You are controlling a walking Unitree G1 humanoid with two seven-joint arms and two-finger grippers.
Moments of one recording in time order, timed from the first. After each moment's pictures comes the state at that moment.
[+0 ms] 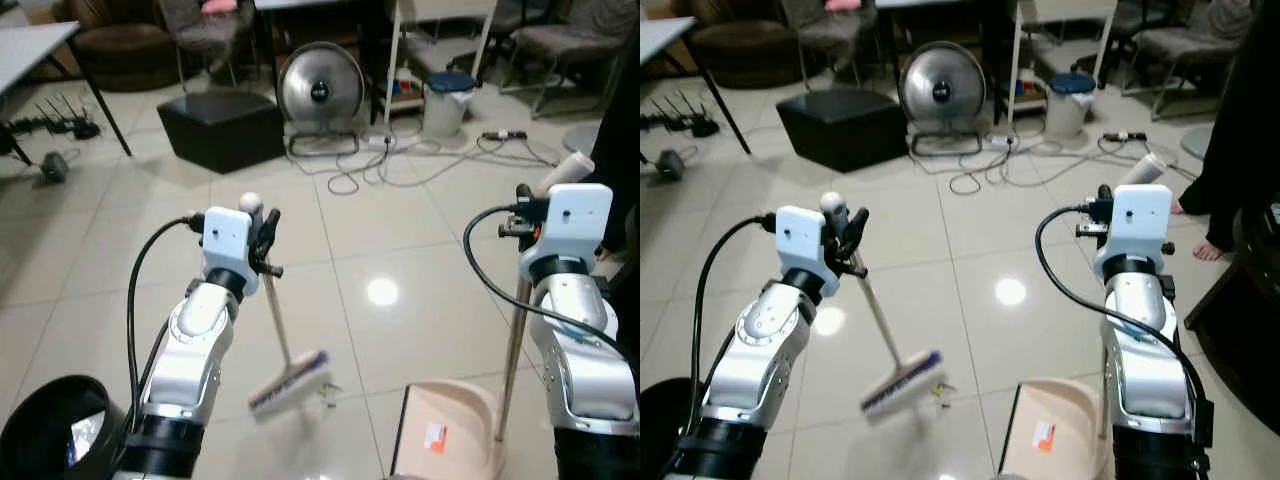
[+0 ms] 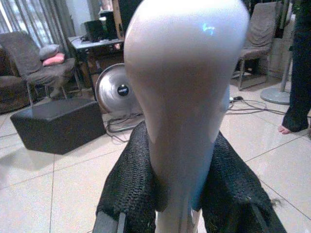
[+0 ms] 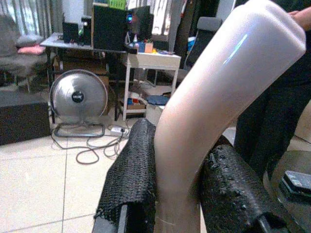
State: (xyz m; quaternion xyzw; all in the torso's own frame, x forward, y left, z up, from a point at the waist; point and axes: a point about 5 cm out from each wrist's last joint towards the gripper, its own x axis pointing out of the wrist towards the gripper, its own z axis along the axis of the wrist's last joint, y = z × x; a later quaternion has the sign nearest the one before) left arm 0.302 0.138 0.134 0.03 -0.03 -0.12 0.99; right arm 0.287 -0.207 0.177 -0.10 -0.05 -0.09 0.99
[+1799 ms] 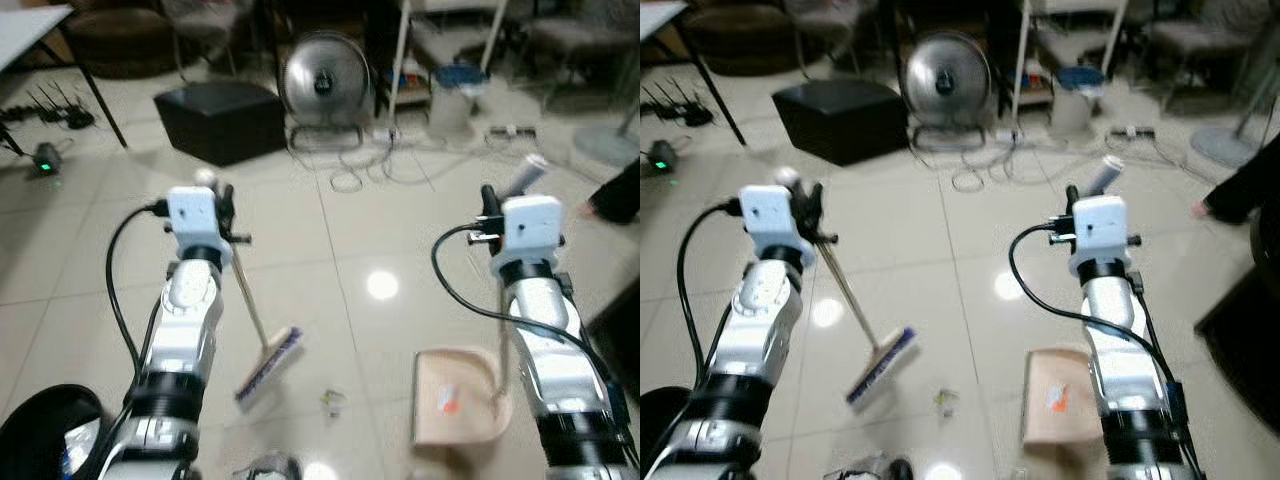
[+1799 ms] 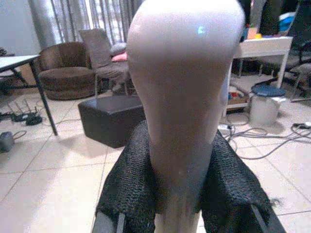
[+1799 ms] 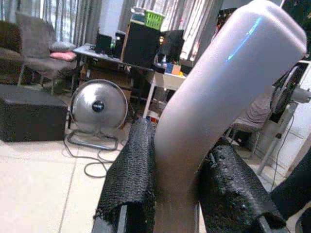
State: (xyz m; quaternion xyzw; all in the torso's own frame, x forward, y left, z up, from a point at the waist) left arm 0.338 0.173 0.138 0.00 -0.07 0.04 1.00; right arm 0.307 -0.196 0.153 -0.17 -0.12 -0.03 0.98
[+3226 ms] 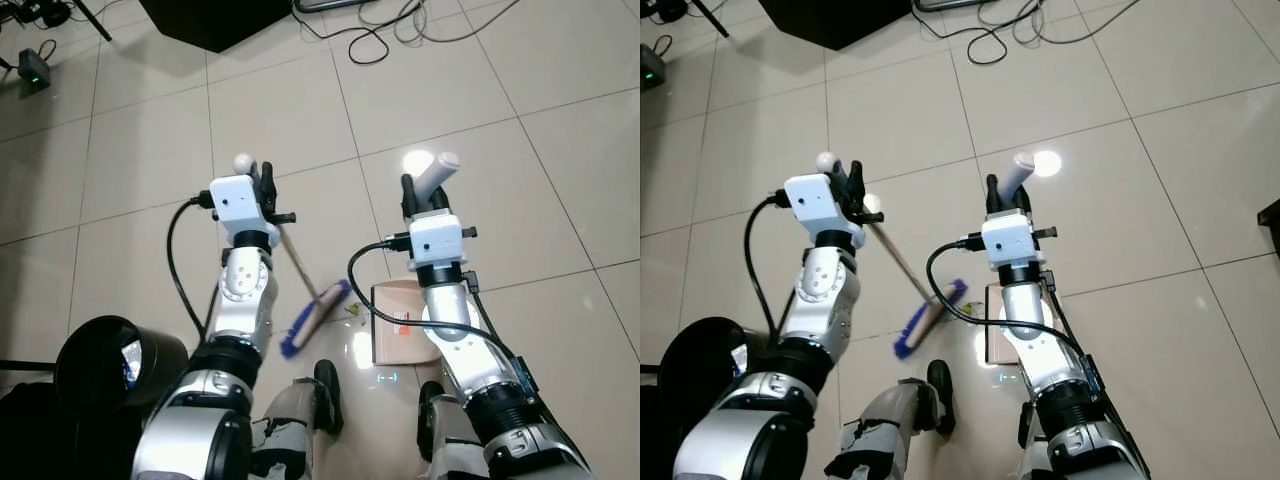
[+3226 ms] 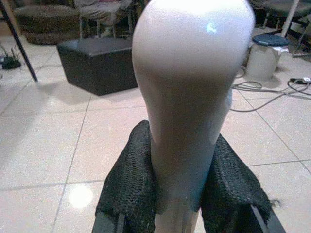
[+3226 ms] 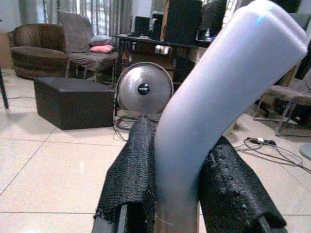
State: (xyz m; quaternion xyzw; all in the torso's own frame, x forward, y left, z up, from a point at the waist) left arm 0.357 0.109 0.136 -0.11 -0.12 0.02 0.99; right arm 0.315 -0.106 0.136 -0.15 -0.25 0.02 0.95
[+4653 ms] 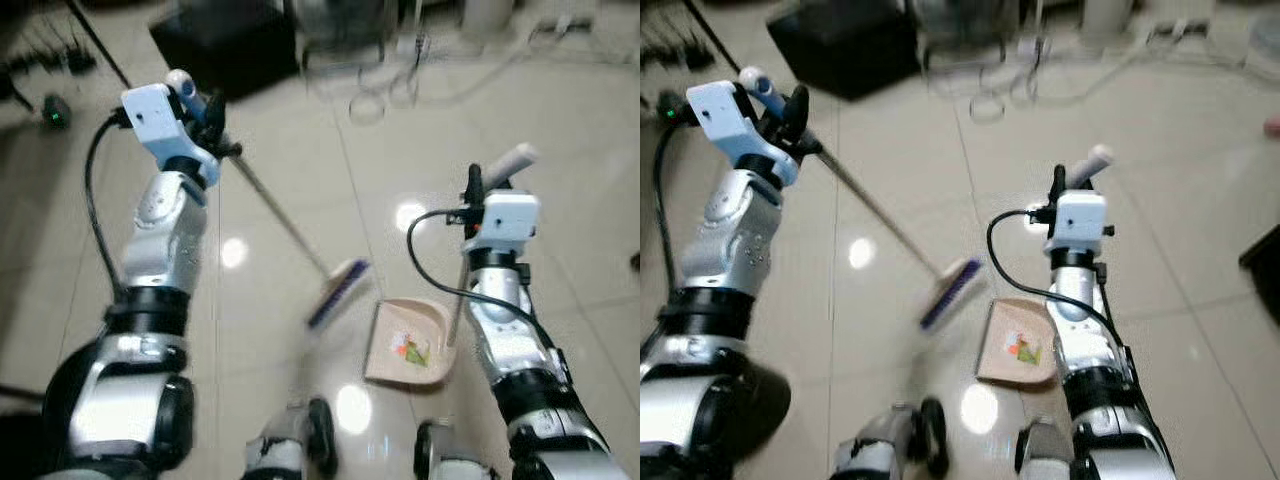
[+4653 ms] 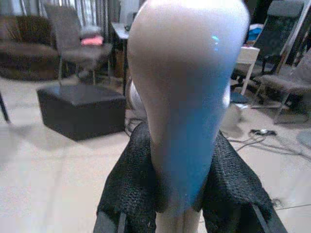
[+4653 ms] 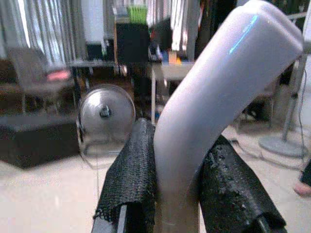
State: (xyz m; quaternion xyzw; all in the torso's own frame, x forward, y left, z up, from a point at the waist) left arm 0.381 0.187 0.225 -0.10 -0.12 -0.04 0.99; right arm 0.331 -0.171 0.148 -0.07 -0.21 -0.07 0.97
